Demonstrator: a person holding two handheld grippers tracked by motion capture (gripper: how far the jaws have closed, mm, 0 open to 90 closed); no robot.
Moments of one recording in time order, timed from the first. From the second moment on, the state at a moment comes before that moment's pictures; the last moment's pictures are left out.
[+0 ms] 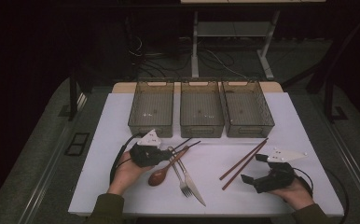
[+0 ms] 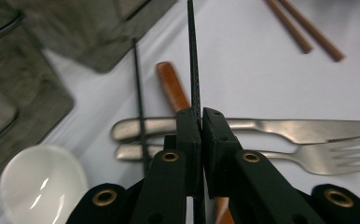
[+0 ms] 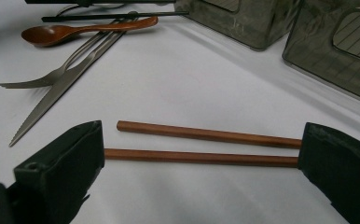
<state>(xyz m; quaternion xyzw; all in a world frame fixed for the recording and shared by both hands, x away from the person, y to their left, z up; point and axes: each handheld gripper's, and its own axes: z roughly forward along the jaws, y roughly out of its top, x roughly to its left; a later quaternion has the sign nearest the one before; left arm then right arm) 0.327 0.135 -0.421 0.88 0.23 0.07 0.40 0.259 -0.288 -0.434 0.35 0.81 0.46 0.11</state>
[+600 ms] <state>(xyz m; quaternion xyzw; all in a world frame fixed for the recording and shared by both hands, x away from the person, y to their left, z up) 0.330 0.132 -0.433 0.89 0.26 0.08 0.37 0.259 -0.288 -0.434 0.35 0.81 0.46 0.11</state>
